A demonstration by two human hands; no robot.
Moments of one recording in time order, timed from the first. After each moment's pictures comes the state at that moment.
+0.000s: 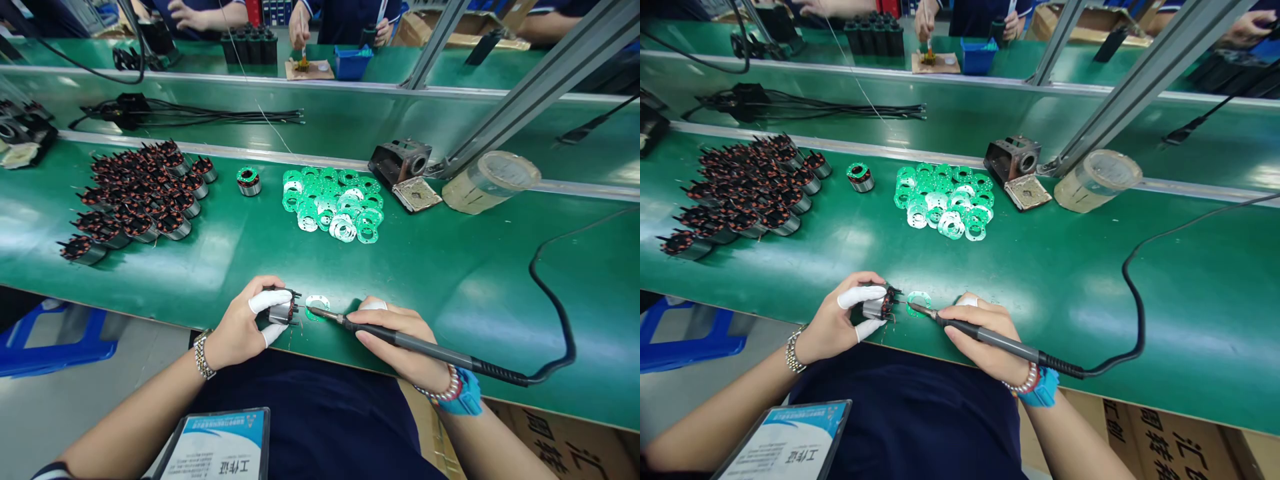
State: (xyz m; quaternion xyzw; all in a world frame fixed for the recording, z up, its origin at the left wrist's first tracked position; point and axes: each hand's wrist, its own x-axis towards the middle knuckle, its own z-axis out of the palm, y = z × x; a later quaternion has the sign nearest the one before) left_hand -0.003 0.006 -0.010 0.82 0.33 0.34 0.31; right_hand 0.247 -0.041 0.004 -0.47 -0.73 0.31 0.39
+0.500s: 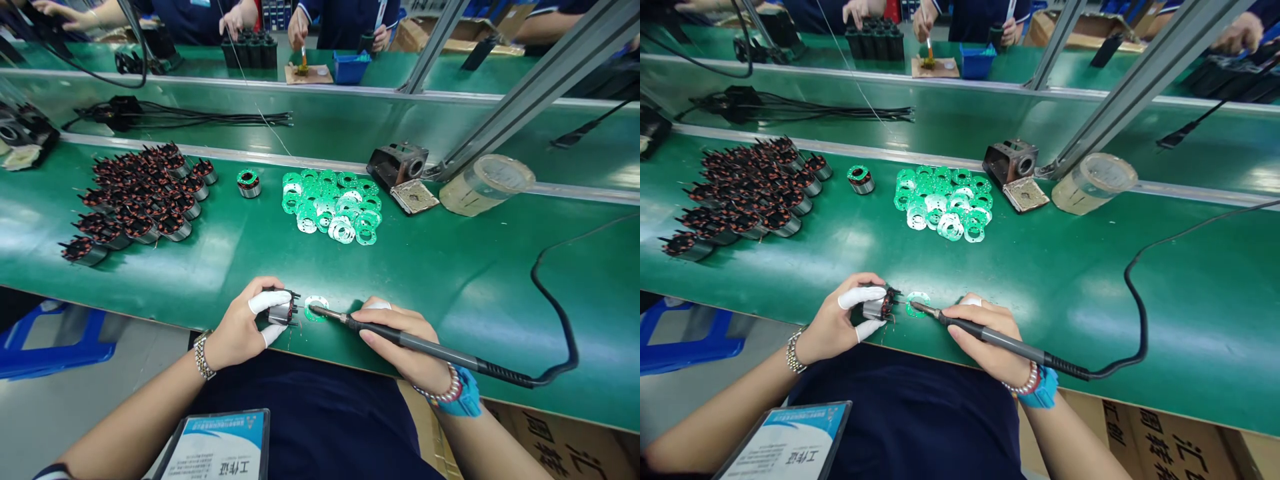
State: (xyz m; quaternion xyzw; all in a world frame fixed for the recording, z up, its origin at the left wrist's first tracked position) left_hand -0.003 0.006 -0.011 0.82 0.33 0.34 0.31; right_hand 0.248 -0.041 0.007 -0.46 -0.71 0.31 0.43
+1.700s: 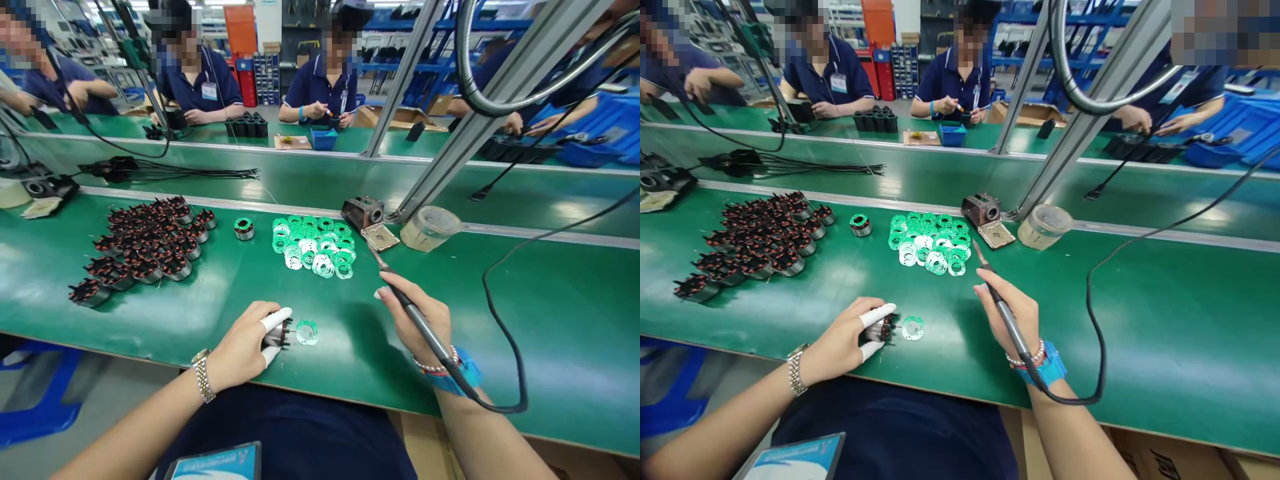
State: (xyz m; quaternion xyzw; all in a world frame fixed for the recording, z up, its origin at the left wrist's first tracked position) left_hand 0.006 0.024 0.005 0.88 0.35 0.18 0.26; right_hand 0.288 -0.005 0.026 -0.61 -0.66 -0.04 0.44
